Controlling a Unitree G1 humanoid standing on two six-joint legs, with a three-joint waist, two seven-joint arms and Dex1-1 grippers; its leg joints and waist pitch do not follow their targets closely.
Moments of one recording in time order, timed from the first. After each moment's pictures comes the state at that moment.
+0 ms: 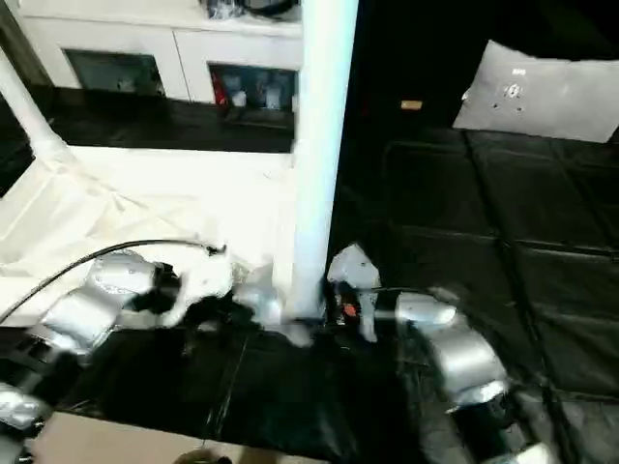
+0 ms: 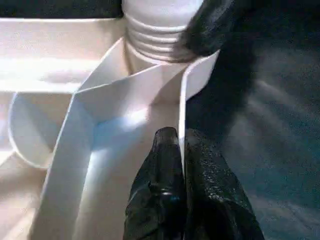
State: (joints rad) left arm -0.52 0.38 -0.35 0.38 0.05 0.21 -1.12; right arm -0.25 -0.25 0.16 0.14 0.19 0.35 0.77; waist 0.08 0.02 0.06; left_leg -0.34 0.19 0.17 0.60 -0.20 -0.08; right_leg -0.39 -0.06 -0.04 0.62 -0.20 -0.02
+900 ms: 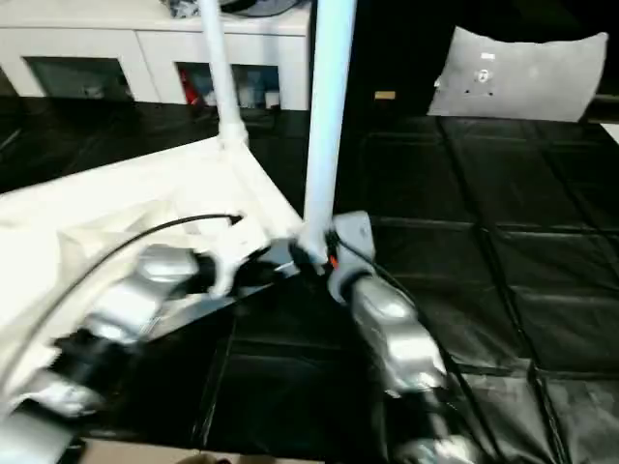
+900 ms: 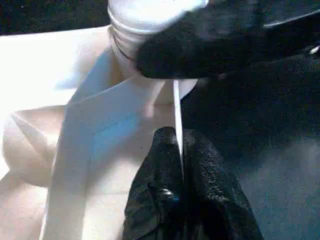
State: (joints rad) left arm -0.55 0.33 -0.33 0.35 0.07 0.34 -0.95; right arm -0.29 -0.09 0.06 0.22 0.13 0.34 0.45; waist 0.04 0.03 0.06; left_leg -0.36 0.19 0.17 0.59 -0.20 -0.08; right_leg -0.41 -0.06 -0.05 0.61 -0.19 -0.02
